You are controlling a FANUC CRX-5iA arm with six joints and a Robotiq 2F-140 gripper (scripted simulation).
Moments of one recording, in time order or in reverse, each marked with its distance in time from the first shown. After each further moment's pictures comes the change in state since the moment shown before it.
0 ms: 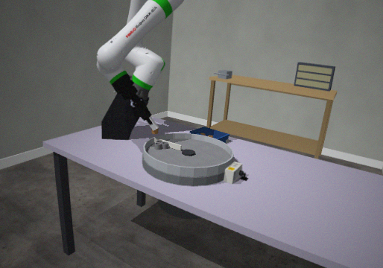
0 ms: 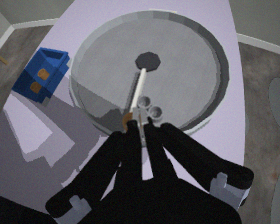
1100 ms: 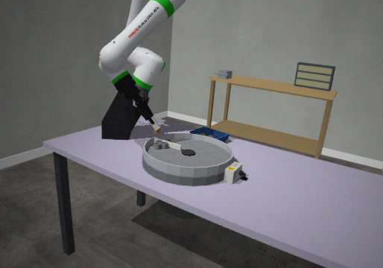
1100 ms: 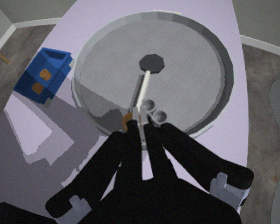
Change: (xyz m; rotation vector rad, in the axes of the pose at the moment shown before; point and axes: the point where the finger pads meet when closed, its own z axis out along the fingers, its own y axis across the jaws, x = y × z) arm 0.007 -0.007 0.005 0.007 0.000 -0.009
